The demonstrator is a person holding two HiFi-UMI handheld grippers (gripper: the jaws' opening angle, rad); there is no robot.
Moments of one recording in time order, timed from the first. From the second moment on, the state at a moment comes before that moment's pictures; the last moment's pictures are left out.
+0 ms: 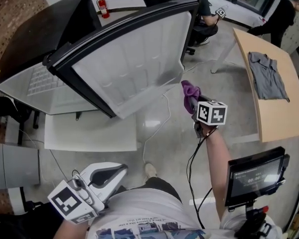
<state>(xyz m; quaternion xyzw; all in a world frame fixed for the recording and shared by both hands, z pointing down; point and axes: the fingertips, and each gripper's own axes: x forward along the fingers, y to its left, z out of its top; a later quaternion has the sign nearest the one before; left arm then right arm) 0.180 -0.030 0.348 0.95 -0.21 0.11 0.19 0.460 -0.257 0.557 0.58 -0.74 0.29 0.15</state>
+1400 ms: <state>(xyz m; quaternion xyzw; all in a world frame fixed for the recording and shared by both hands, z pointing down) -0.083 0.071 0.382 0.96 -0.23 0.06 0.15 0.047 0.032 0.422 0.47 -0.86 0.10 0.16</state>
